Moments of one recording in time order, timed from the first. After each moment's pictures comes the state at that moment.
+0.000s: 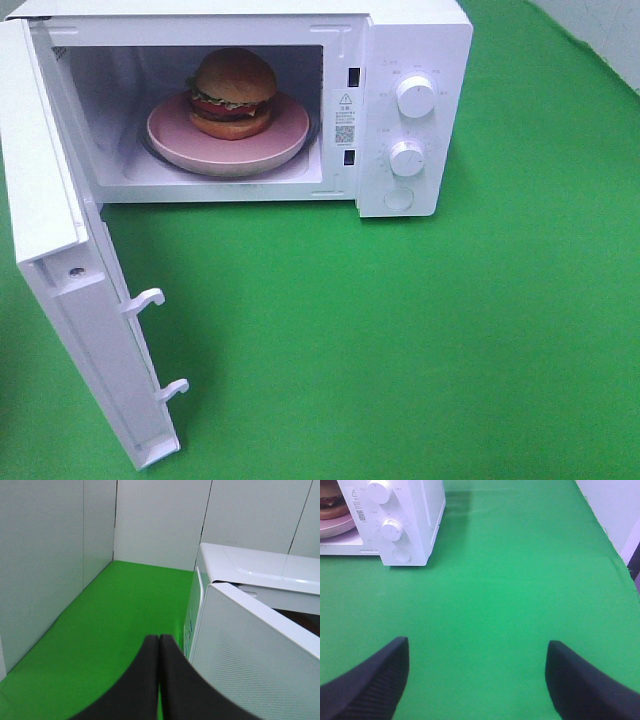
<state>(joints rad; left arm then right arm) 0.07 0.68 -0.21 -0.01 -0.35 -0.09 0.11 0.00 -0.50 -0.11 0.97 0.13</state>
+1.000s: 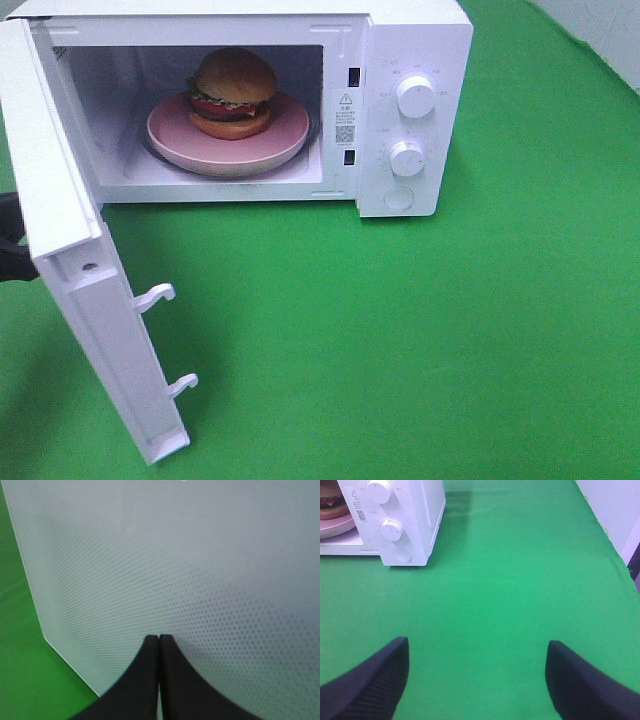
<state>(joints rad) -0.18 1.41 -0.23 0.29 -0.82 -0.22 0.11 0.00 -0.50 -0.11 0.97 0.13</state>
